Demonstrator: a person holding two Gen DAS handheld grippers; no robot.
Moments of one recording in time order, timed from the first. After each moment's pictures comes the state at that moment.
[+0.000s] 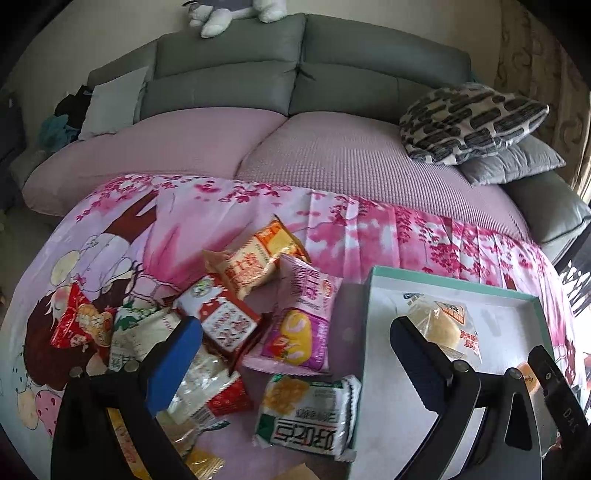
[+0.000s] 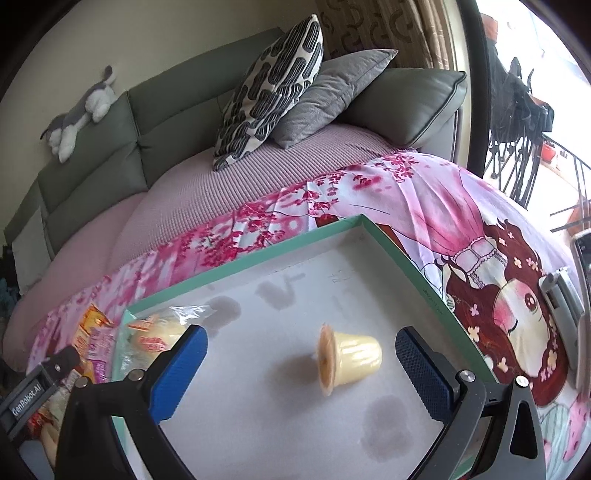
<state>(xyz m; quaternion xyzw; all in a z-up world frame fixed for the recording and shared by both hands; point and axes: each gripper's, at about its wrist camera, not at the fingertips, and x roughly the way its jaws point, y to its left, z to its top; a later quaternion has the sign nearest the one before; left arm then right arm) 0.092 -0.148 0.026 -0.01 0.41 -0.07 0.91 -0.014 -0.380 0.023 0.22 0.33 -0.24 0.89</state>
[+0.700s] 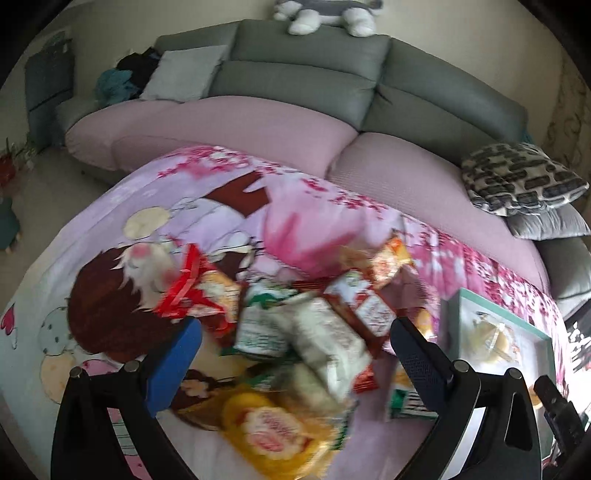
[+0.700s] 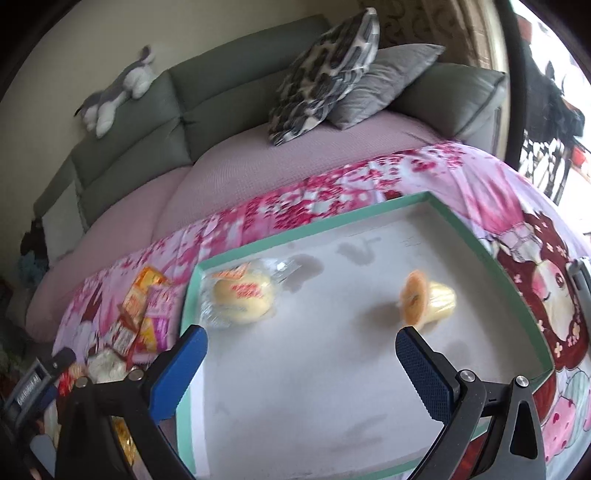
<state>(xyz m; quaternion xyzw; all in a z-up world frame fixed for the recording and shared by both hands) 0.070 -0.023 0.027 -0.09 0.41 0.01 0.91 -0.012 -0.312 0.030 0.20 0.36 -0.16 0.90</state>
